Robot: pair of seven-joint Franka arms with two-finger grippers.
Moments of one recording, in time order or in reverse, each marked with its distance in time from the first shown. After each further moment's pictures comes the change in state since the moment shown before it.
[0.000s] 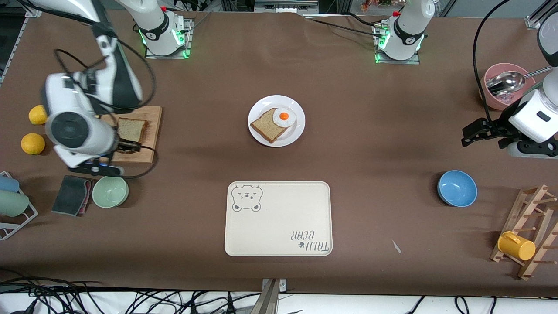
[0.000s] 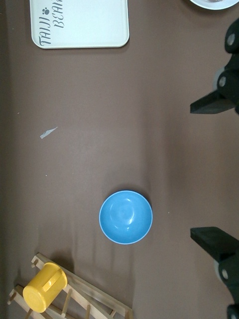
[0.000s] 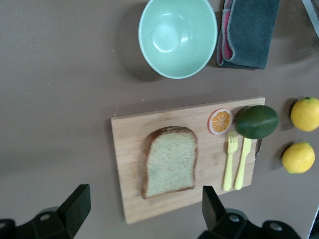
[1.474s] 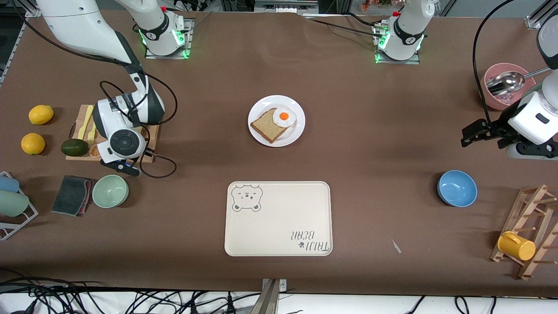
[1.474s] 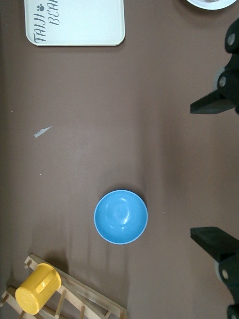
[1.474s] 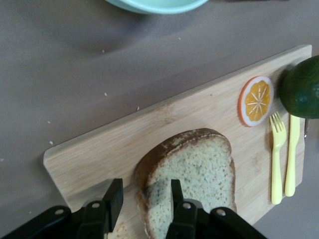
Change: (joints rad) left arm 0.001 -0.006 0.001 -0.001 0.000 -0.034 -0.002; right arm -0.008 0.132 -0.076 -0.259 -0.101 0.321 0.303
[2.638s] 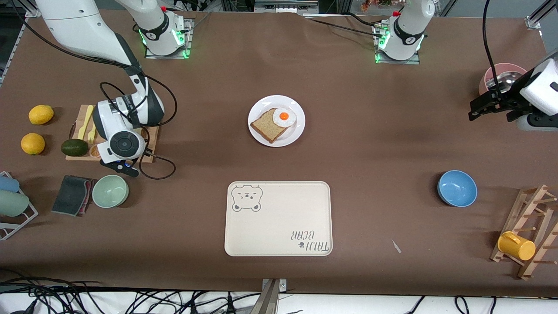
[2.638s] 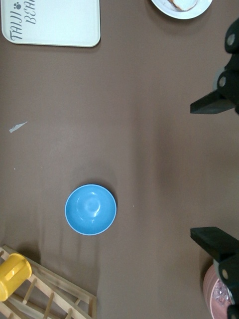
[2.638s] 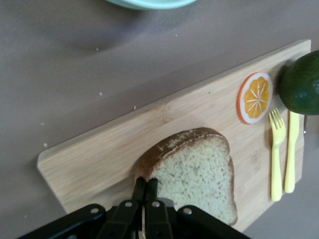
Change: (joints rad) left arm 0.012 -0.094 0.003 -0.003 0.000 -0.141 -0.022; right arm -0.005 0.009 0.019 0.026 0.000 -0.044 0.015
